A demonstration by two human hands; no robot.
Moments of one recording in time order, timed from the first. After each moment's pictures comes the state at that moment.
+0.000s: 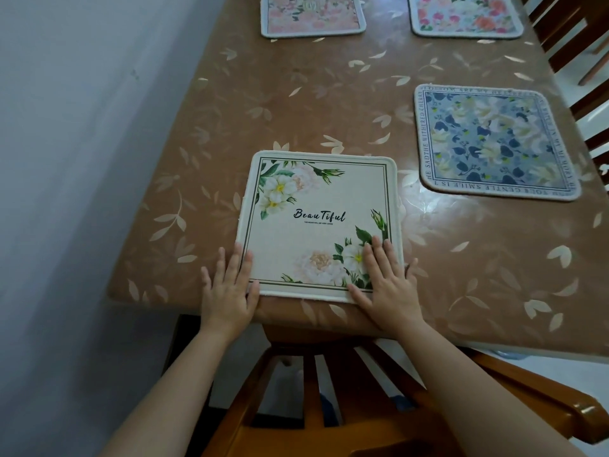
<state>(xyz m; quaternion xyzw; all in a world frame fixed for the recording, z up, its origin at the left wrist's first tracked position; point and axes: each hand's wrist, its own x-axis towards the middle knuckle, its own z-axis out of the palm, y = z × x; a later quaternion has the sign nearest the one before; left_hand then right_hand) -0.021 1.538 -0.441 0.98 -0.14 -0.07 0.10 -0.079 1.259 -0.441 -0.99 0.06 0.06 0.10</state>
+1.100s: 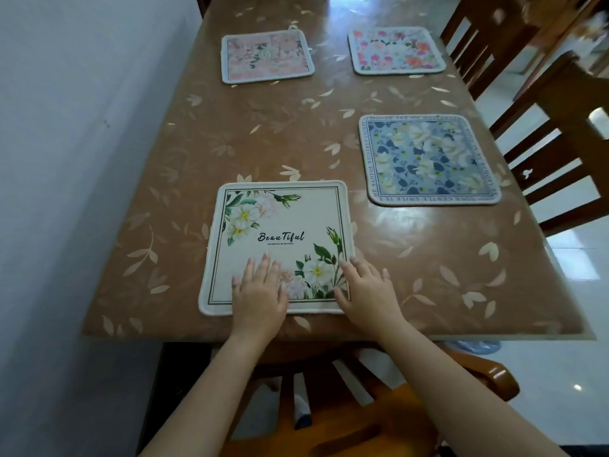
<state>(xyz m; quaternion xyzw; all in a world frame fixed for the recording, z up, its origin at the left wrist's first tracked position) -0.037 1.428 -0.376 0.97 -0.18 -0.07 0.15 -0.092 1.240 -0.376 -0.98 0.08 0.04 0.17</state>
